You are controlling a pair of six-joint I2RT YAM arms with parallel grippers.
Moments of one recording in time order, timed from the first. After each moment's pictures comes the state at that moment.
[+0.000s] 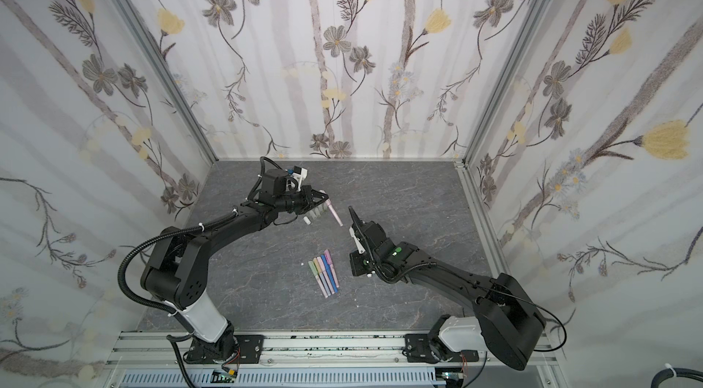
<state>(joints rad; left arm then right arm) -0.39 1.71 1.10 0.12 0.63 -0.84 0.80 1.31 0.77 -0.39 -0.11 0.46</state>
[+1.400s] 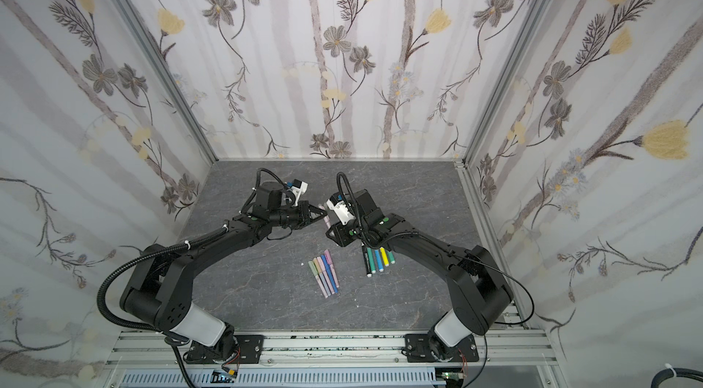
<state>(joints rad) -0.42 1.56 0.93 0.11 0.70 -0.80 0.71 1.57 1.08 -0.27 -0.37 0.18</state>
